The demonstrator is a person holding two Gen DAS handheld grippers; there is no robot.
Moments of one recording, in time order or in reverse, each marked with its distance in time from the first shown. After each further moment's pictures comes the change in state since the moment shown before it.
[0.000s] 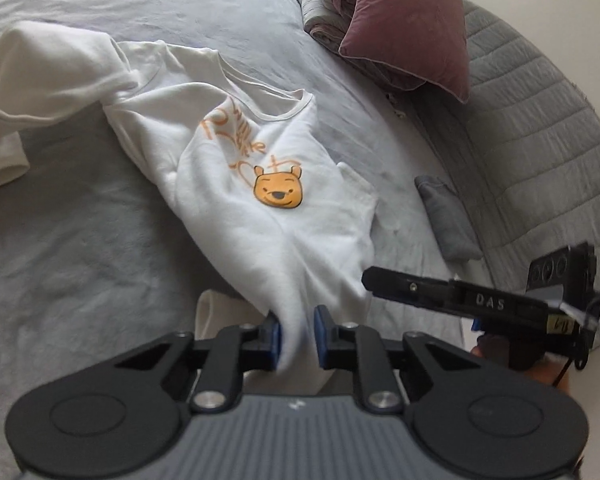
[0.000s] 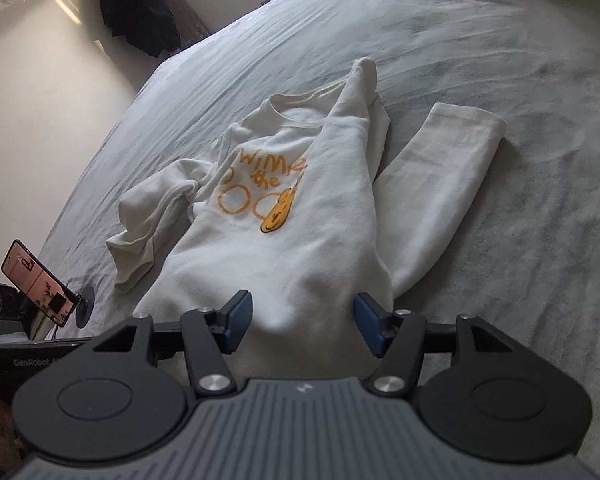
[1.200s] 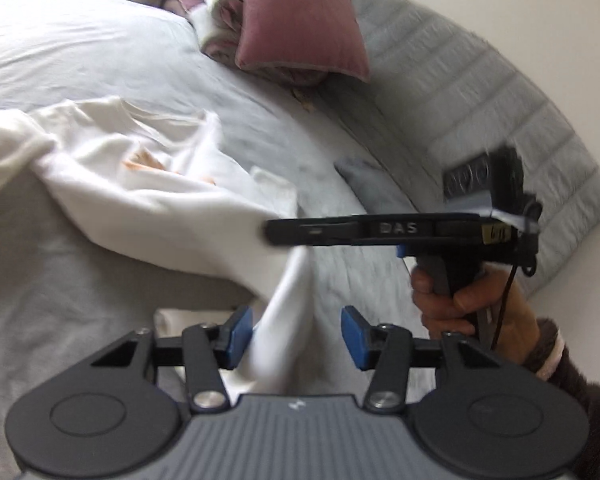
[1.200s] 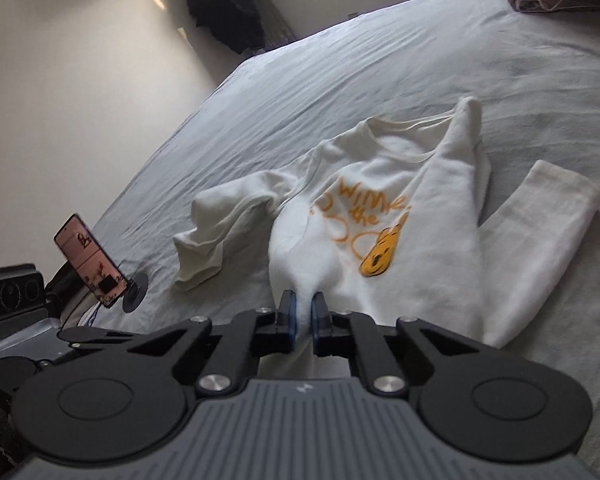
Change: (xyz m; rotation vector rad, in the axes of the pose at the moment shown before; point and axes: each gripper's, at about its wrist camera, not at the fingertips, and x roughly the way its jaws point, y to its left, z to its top) left arm -0.027 -0.013 -0.011 0.275 -0.033 -0.134; right arm 0.012 0.021 0.021 -0.143 -0.040 0.151
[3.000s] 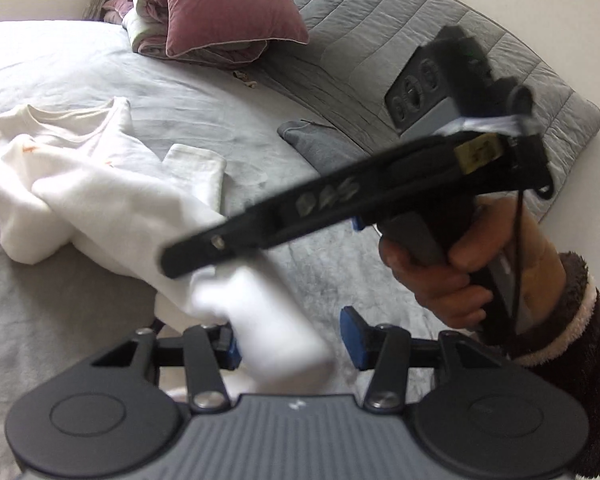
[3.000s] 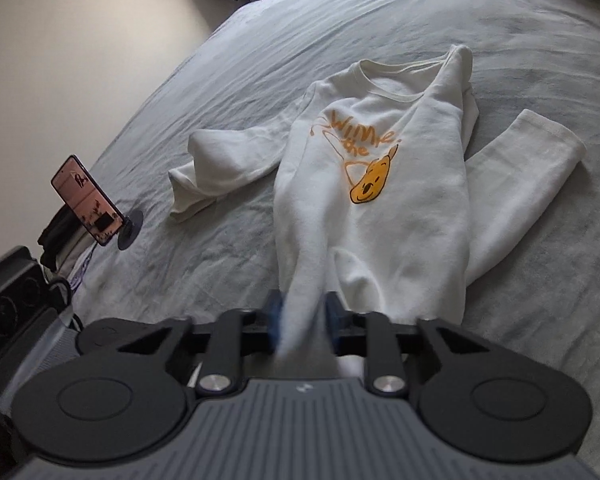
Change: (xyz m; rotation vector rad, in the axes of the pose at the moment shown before) left arm 0.056 -0.077 -0.037 0.215 0.047 -0.036; right arm -0.010 0.010 -0.021 -0.044 0.190 -0.021
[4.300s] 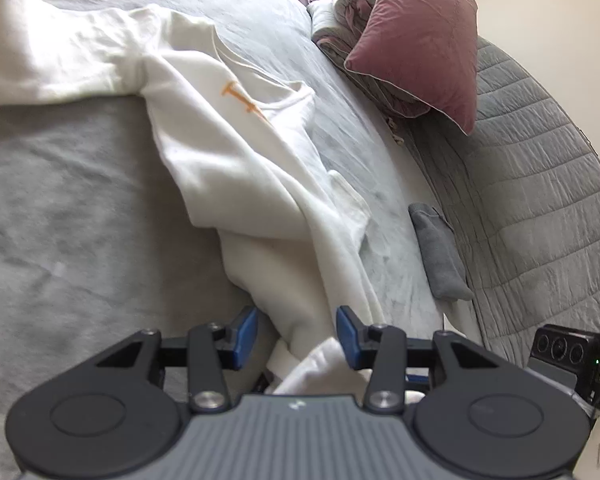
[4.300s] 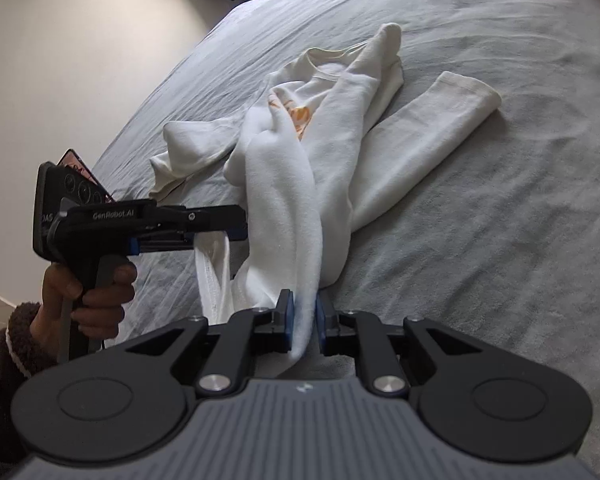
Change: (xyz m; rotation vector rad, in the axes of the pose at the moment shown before) left arm 0.014 0.094 0.006 -0.581 -0.093 0.140; right arm -0.044 -0.072 -0.036 0.016 0.016 0.054
